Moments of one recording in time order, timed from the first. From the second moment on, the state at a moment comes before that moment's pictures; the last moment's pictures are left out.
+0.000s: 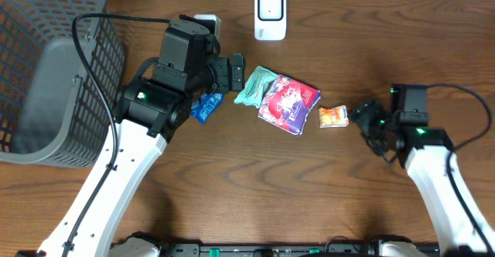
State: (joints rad) left arm -0.41 1.40 1.40 -0.73 0.04 -0.33; right arm -0.02 1.34 0.80 -0.53 -0.20 0.91
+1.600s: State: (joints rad) left arm -0.41 1.40 1.40 -0.73 0.04 -0.33; right arm 0.05 1.64 0.79 -0.28 -0.25 1.03
